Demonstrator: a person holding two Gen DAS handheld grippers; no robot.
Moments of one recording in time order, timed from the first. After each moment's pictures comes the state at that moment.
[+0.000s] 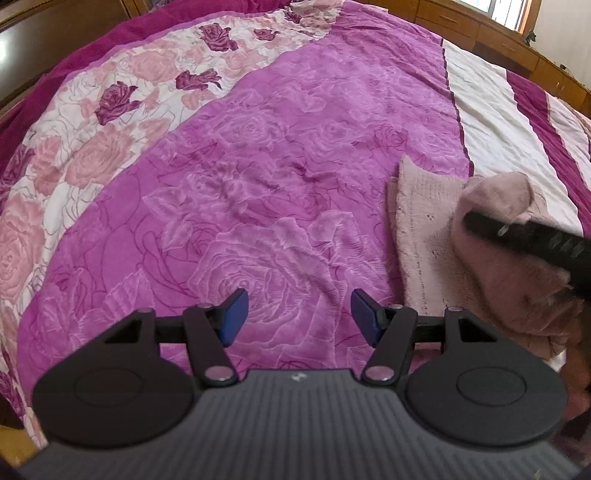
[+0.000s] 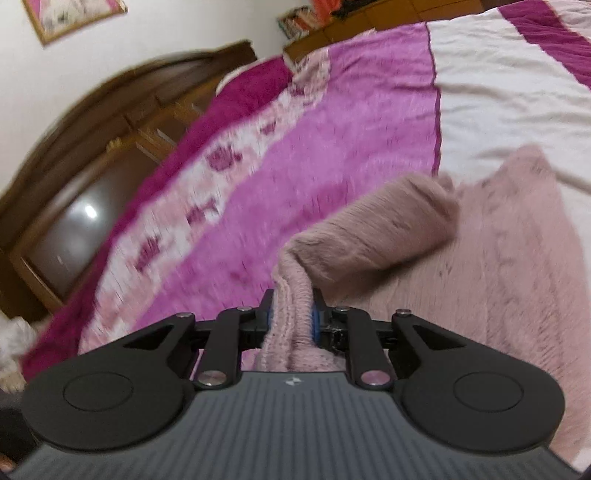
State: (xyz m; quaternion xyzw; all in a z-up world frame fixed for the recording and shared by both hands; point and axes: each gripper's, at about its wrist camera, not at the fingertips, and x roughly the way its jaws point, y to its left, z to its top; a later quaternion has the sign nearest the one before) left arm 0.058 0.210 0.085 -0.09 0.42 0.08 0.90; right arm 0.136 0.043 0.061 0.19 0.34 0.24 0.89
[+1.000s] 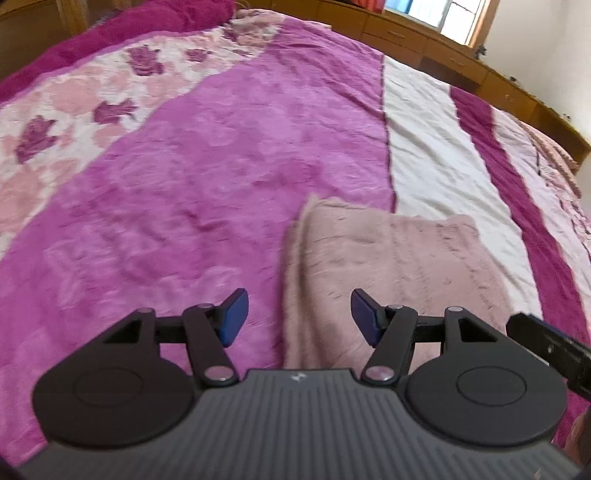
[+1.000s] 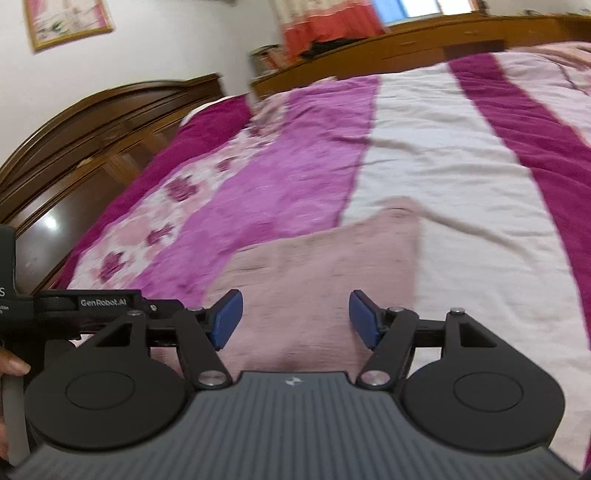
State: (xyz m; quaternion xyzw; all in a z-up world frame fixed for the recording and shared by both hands) left arm 0.110 0.155 0.098 -0.11 0.38 -0.02 0.92; right arm 0.073 -0.065 0.091 0.17 0.29 0.15 0.93
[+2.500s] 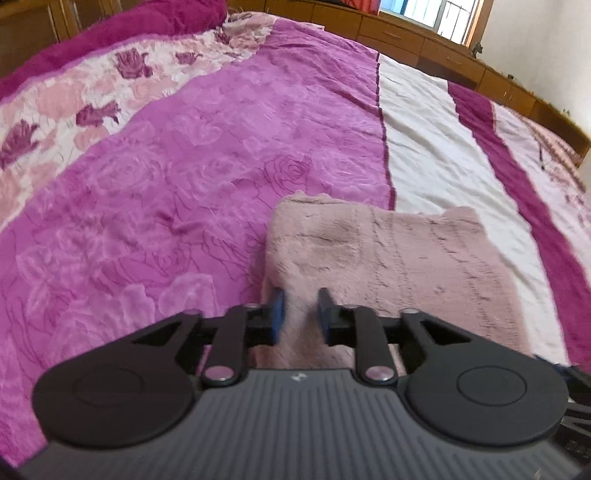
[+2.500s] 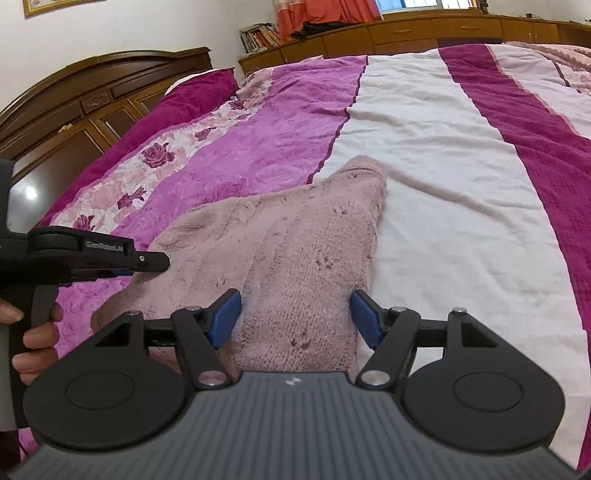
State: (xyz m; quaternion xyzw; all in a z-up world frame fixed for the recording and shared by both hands) left arm 0.122 0.143 0.077 -0.11 0.38 -0.02 0.92; right arm 0.073 -0.060 0.051 0.12 0.32 0.14 0.93
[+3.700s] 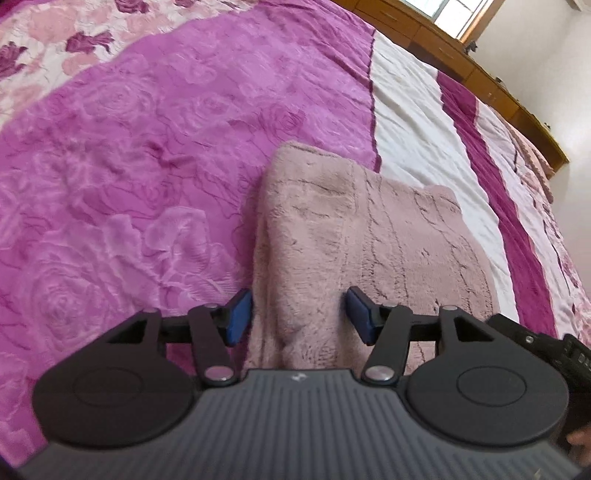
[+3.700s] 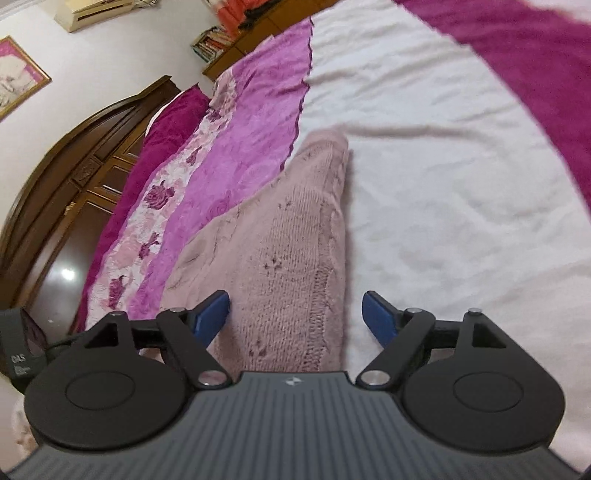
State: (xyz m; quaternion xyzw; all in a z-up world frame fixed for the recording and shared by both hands) left arm 0.117 0.166 0.055 -0.18 0.42 -0.07 0.88; right arm 0.099 -0.119 0.027 0.32 0.38 0.16 0.86
